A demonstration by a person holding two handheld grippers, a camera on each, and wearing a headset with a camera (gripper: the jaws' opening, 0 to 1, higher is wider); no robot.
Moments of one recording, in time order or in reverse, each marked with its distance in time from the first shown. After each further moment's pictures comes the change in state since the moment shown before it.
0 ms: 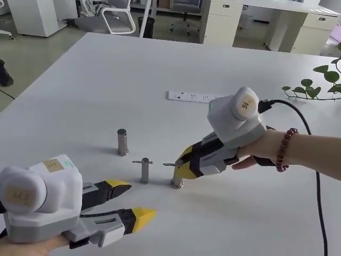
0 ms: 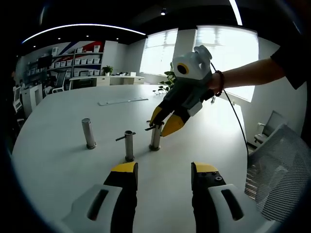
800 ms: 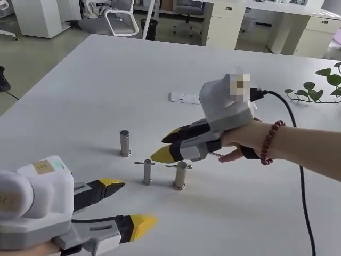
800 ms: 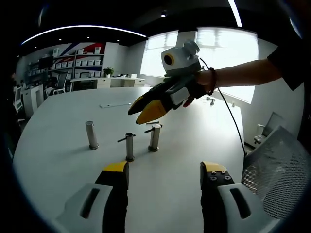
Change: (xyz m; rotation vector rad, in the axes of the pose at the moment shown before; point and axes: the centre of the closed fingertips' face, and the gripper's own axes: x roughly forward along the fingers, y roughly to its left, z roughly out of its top) left arm -0.017 -0.009 0.006 -0.003 -0.016 0.004; right arm 0.008 -0.008 0.069 0.124 -0.191 -0.040
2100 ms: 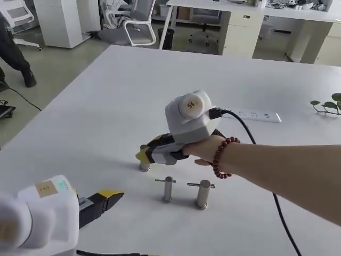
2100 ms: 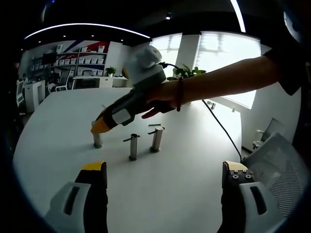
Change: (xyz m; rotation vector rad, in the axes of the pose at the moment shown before) left arm -0.012 0.009 0.006 -0.043 -0.016 0.001; right arm 0.093 -0.046 0.024 -0.025 0.016 -0.145
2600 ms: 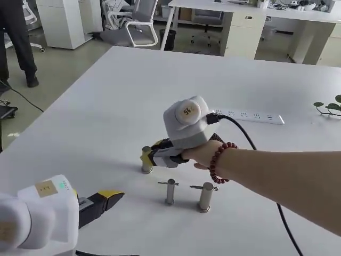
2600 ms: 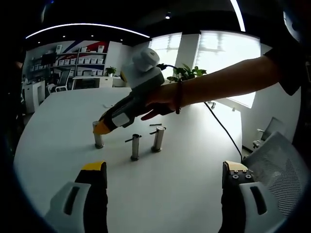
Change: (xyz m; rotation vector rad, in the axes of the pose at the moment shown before) left arm -0.001 0.003 0.000 0.006 0.005 0.001; right arm 0.005 -0.008 -0.006 -0.003 0.027 -0.035
